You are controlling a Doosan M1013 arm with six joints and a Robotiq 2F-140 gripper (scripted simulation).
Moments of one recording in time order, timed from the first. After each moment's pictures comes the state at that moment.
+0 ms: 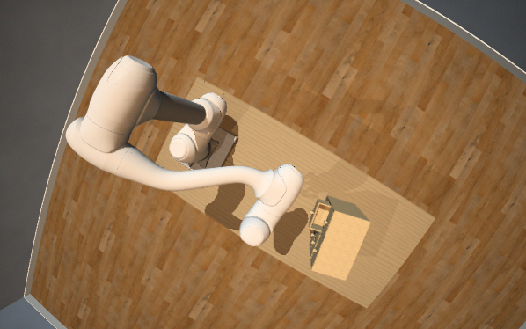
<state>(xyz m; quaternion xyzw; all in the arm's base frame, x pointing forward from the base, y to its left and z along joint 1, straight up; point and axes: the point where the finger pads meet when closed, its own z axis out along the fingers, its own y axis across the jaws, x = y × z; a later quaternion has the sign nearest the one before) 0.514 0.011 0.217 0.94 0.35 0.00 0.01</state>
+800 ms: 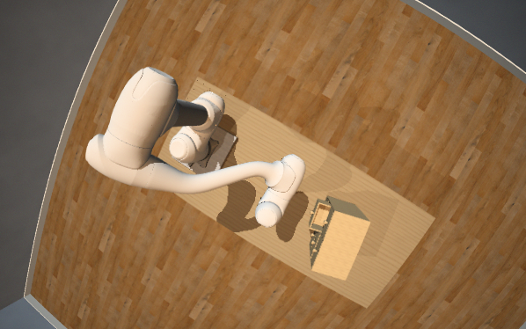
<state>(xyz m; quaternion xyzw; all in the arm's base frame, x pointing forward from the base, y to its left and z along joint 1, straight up) 0.531 0.023 0.094 0.55 0.83 -0.03 0.02</state>
